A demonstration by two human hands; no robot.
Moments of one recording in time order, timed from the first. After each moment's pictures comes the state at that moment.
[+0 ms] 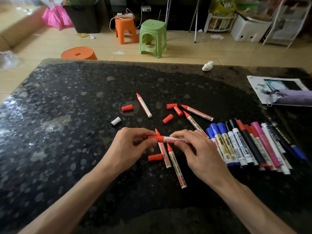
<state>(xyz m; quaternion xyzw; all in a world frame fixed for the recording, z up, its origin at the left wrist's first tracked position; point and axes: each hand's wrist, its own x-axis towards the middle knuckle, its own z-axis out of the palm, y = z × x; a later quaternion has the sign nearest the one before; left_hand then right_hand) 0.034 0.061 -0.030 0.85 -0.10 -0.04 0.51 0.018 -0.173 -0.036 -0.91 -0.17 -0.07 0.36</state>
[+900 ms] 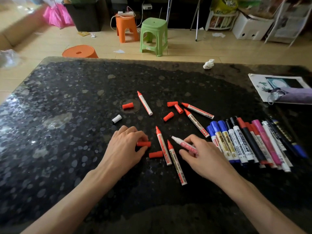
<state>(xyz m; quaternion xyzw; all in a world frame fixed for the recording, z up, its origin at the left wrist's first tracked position) 0.036 0.072 -0.061 0.97 -0.13 0.04 0.19 0.017 -0.178 -0.027 -0.96 -0.03 0.14 0.25</state>
